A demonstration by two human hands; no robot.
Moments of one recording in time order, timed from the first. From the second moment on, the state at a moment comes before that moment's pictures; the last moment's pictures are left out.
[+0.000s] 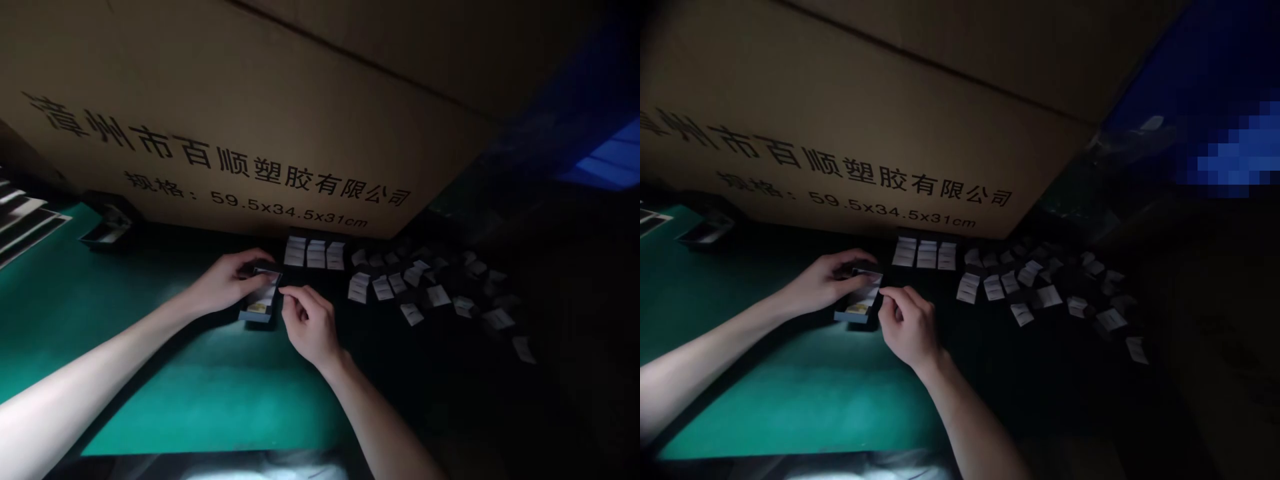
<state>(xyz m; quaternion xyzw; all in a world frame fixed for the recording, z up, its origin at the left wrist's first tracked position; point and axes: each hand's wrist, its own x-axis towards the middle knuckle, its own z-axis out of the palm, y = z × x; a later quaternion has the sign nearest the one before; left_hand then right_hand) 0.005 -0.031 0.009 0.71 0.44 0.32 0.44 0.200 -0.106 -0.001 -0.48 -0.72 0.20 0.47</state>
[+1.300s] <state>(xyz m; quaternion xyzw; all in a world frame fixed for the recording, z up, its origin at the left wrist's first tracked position) 0.006 -0.041 0.002 0.81 0.45 0.34 0.19 0.200 -0.106 -0.003 -0.48 -0.78 0.26 0.29</state>
